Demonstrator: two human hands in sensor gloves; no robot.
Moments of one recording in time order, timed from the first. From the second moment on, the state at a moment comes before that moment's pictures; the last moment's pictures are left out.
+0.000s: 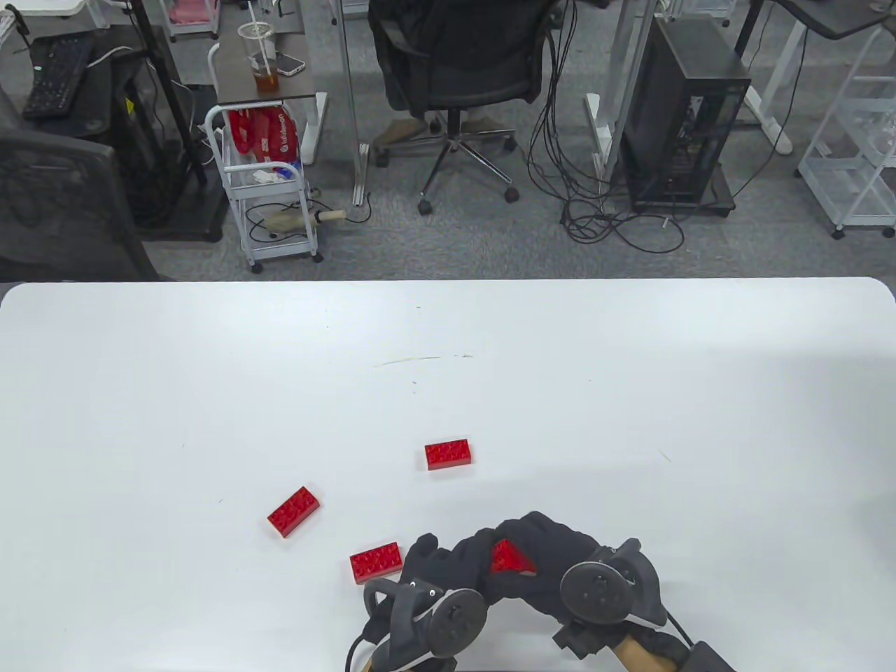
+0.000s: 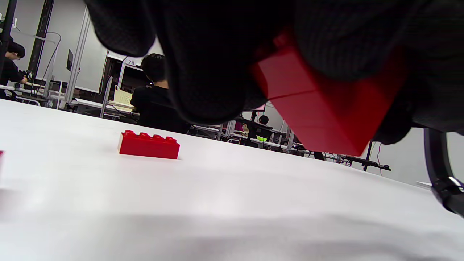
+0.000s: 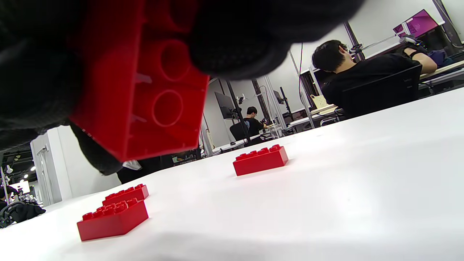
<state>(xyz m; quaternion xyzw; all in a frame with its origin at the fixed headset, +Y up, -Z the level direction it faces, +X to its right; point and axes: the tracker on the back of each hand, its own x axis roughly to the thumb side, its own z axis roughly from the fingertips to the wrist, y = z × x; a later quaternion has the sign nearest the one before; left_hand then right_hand) -0.048 -0.715 -0.210 0.12 -0.20 0.14 0.96 0.138 -0.721 -0.244 0.29 -0.13 0.92 0.23</state>
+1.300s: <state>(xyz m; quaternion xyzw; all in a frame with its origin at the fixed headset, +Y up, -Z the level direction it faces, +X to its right) -0.112 -0.686 -0.311 0.00 0.01 0.05 1.00 0.139 -0.722 -0.242 0.28 -0.15 0.93 0.21</state>
